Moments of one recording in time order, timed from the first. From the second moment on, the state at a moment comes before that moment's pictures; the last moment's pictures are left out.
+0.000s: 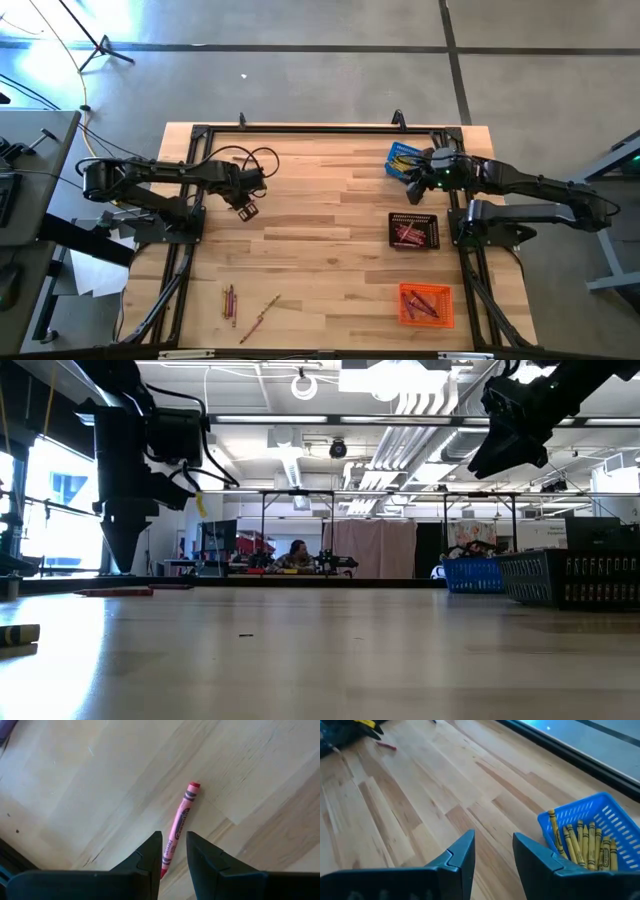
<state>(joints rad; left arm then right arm) 0.28 1.29 0.67 -0.87 -0.19 -0.38 -0.30 0.74 0.67 -0.62 0.16 0.37</state>
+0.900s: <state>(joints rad) 0.32 1.43 0.67 -0.80 -0.17 -0.43 -0.30 0.80 0.67 -0.58 0.14 0.35</state>
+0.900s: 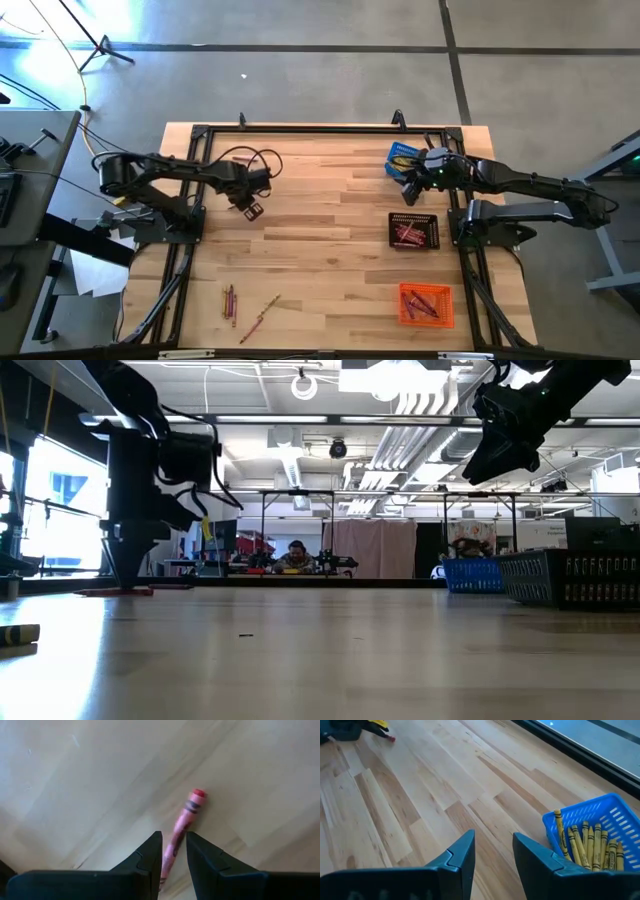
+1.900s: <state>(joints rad) 0.37 1.51 0.81 -0.76 -0.18 -0.44 -0.30 0.80 0.67 -0.56 0.14 0.33</state>
